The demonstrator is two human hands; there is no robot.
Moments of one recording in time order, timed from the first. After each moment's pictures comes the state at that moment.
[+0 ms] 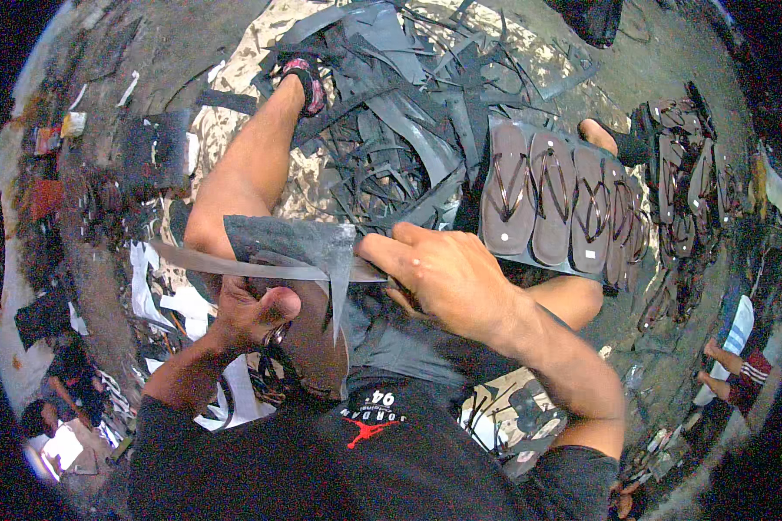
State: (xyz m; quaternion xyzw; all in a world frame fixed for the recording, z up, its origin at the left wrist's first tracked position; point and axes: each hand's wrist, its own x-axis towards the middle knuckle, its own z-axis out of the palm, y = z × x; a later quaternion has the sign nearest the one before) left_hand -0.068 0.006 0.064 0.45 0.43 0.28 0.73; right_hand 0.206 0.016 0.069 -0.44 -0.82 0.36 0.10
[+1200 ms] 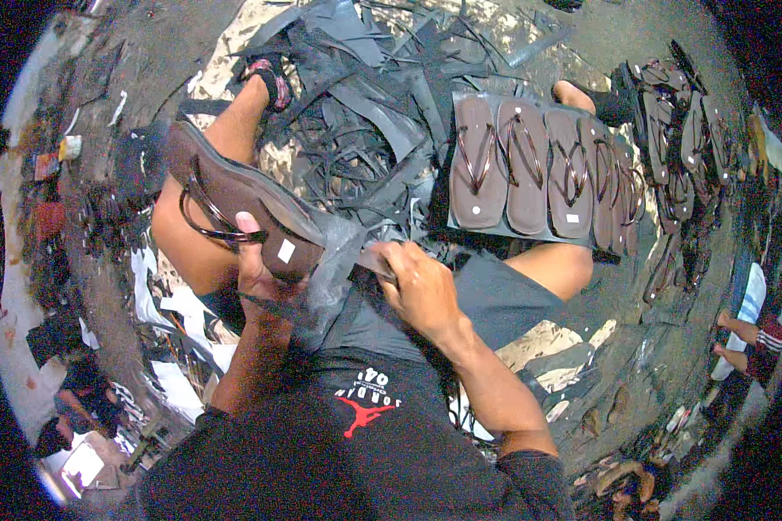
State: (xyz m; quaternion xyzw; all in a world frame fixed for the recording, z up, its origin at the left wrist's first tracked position) left_hand 0.009 -0.030 0.014 0.06 0.46 0.52 0.71; right_hand 0.209 -0.099 -0.027 -0.62 -0.66 0.35 0.26
